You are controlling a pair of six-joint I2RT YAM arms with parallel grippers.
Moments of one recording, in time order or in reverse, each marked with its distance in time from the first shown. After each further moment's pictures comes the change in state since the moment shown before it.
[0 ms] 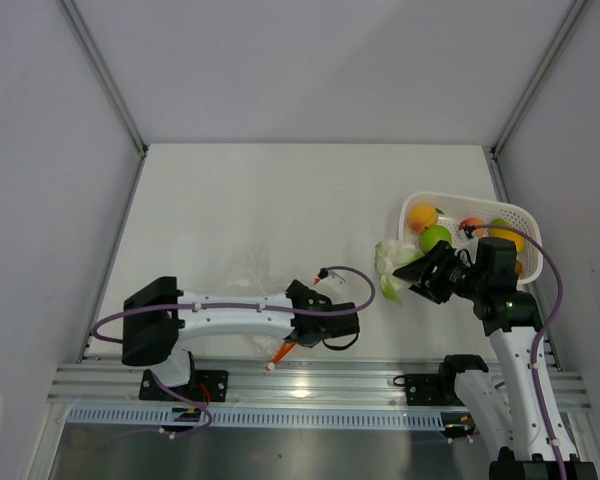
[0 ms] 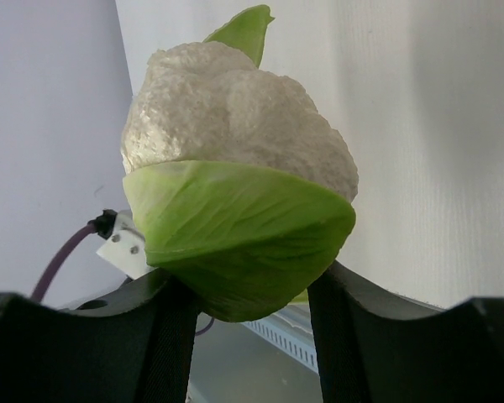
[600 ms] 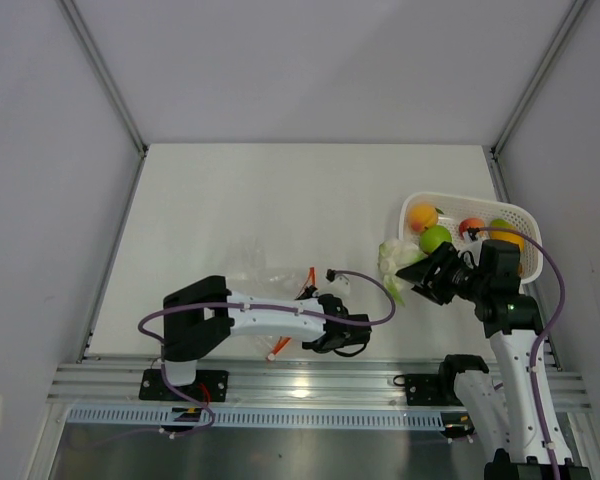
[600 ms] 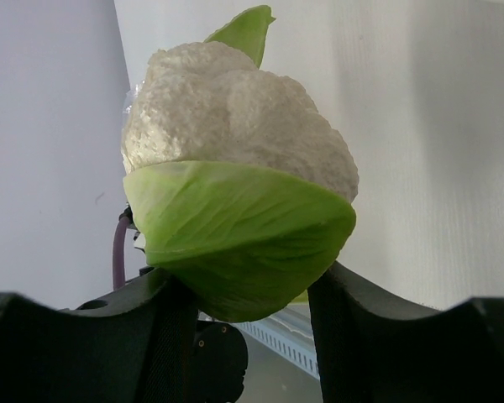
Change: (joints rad) left arm -0.018 0.252 0.085 -0.126 -0.290 -0.130; right arm -0.035 -0.021 -0.014 -0.008 -0.010 -0.011
